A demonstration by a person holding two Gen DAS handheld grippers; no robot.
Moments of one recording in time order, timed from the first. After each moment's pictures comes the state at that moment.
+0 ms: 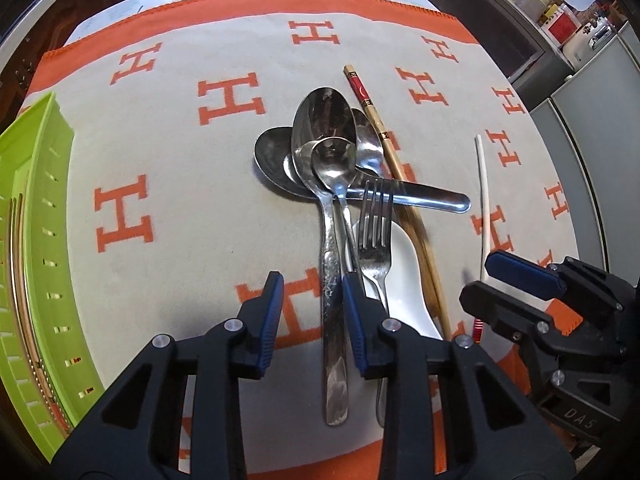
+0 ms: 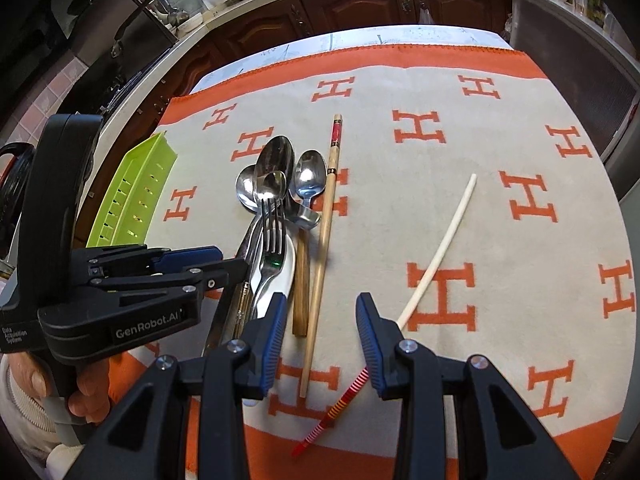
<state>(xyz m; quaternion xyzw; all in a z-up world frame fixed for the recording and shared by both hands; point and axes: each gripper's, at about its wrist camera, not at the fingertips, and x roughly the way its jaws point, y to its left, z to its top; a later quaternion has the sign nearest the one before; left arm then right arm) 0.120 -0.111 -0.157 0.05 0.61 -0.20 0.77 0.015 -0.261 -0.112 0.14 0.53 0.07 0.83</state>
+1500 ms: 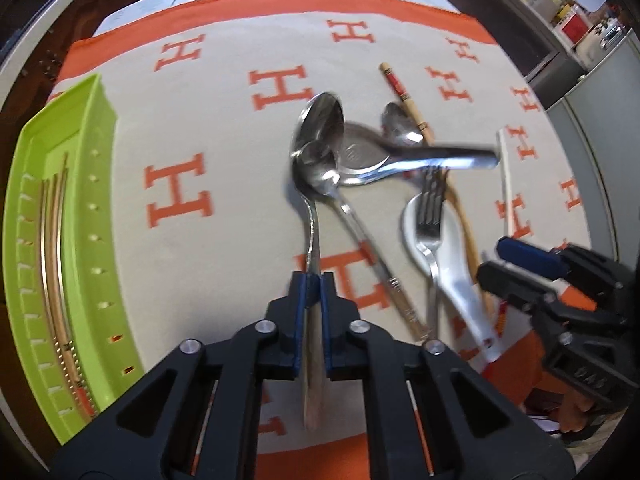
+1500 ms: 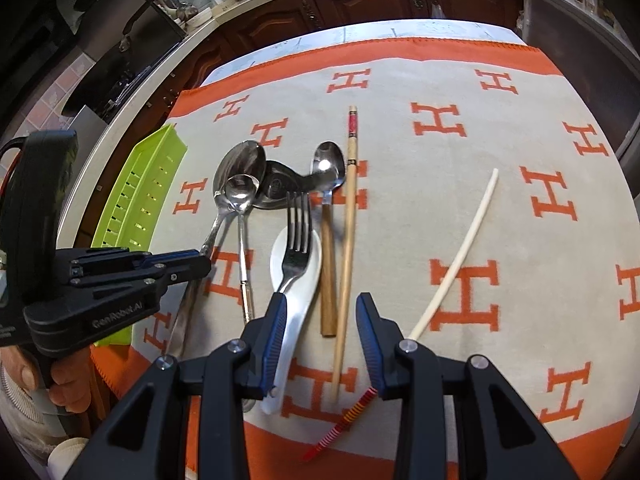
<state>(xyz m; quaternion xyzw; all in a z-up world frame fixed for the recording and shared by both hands) 0.110 -0.079 -0.148 0.07 0.61 -0.16 0.77 0.016 -0.250 -0.117 0.13 0.54 0.09 0.83</state>
